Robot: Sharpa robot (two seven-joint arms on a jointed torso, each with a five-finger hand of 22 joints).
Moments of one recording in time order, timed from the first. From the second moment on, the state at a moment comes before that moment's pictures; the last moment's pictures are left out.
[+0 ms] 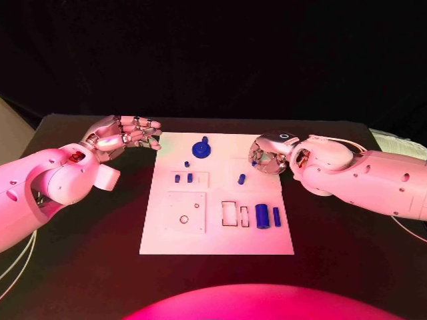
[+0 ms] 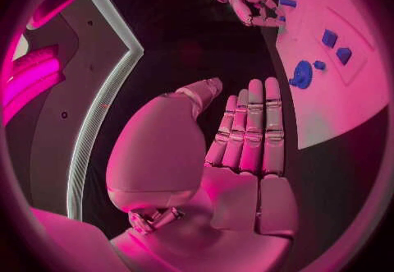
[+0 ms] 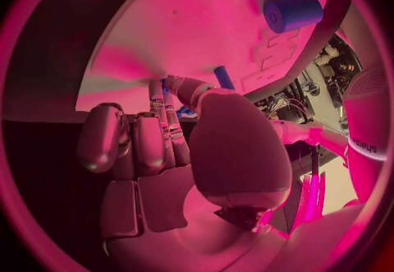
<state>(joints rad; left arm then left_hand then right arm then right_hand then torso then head) 0.96 -0.92 0.27 1.43 -0.34 0.01 0.23 1.38 -0.20 0.50 0.11 0.21 0.85 0.21 0.26 0.28 1.01 0.15 0.26 0.06 0.99 0.09 0.59 0.29 0.19 0.93 0.19 0.49 0.25 1.15 -0.82 -0.09 1.42 -1.66 -0.26 -0.10 1.35 -0.22 0.60 0.05 0.19 1.07 0.13 0.21 0.26 1.25 0.07 0.08 0.08 1.47 -0.01 1.29 1.12 0.10 1.45 0.08 1.20 1.13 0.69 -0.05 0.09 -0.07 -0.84</state>
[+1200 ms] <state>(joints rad) 0.96 -0.92 0.27 1.42 -0.35 0.03 0.20 1.39 -0.20 0.49 0.10 0.21 0.84 0.22 0.26 0.27 0.99 0.17 0.25 0.07 0.99 0.09 0.58 0.30 0.19 0.93 0.19 0.48 0.25 1.12 -0.83 -0.10 1.47 -1.68 -0.38 -0.16 1.33 -0.19 0.66 0.02 0.30 1.08 0.12 0.26 0.31 1.30 0.06 0.06 0.08 1.47 -0.02 1.35 1.17 0.06 1.46 0.08 1.36 1.31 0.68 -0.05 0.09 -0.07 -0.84</state>
